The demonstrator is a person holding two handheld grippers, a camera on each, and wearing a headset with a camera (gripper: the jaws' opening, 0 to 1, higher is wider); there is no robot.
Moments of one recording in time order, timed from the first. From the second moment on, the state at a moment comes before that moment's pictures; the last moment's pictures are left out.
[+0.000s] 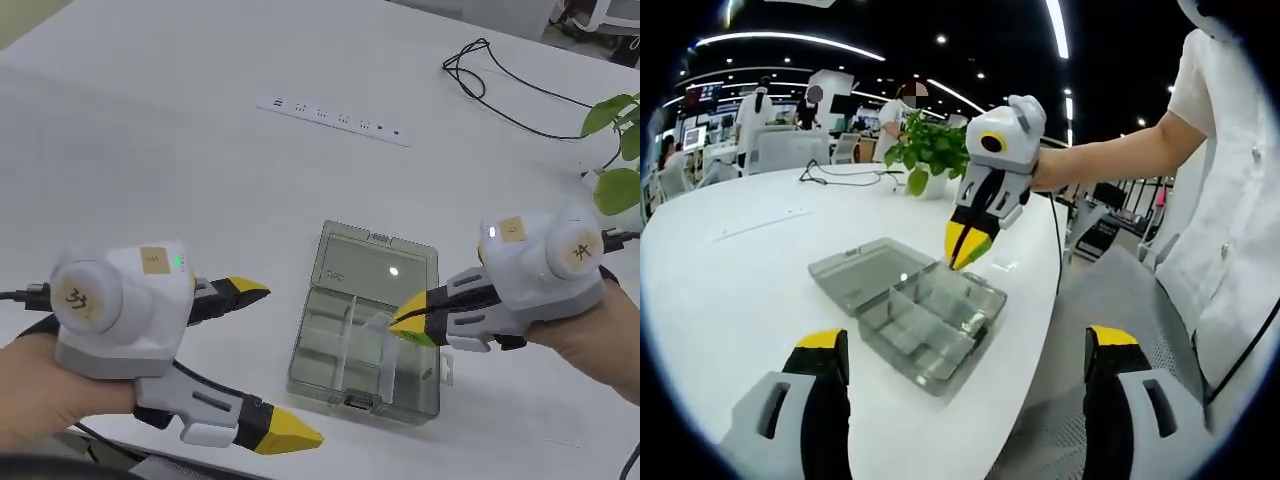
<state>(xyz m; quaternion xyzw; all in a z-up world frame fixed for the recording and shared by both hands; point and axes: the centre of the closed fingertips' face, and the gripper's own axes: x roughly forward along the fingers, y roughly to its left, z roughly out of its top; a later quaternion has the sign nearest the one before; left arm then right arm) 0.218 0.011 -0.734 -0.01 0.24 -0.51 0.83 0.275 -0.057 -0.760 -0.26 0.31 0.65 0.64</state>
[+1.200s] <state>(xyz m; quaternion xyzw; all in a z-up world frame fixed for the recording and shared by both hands) 0.221 0.010 -0.736 -0.02 0.24 -0.51 0.83 0.271 -0.044 -0.788 -0.27 0.32 0.66 0.62</state>
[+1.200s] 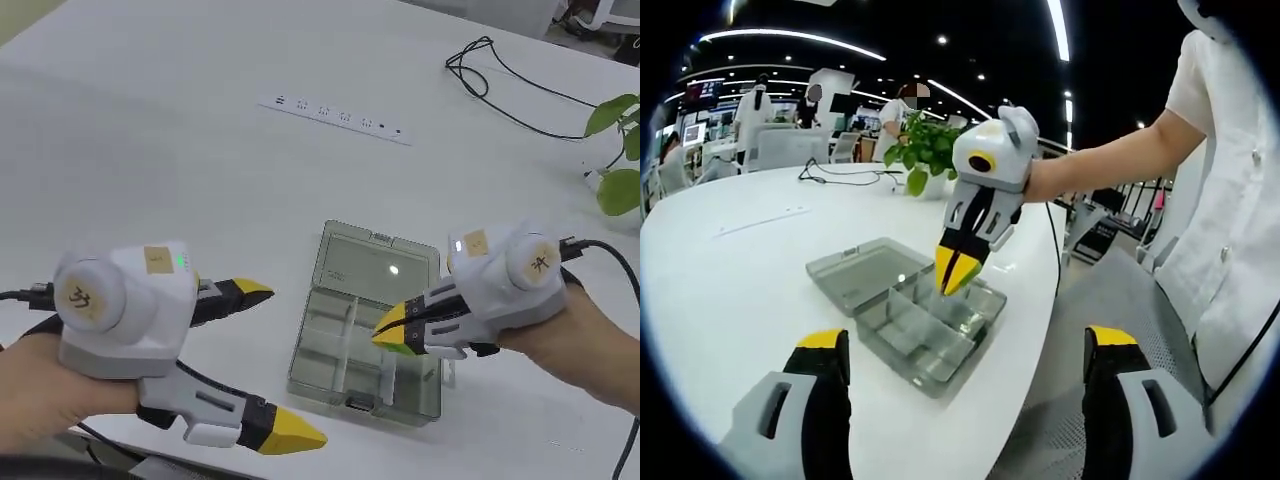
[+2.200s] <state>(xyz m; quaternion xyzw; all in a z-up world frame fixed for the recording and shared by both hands) 0.220 0.009 -0.734 -0.02 0.24 -0.51 0.82 0.268 -0.044 -0.809 -0.33 0.35 0.65 0.59</state>
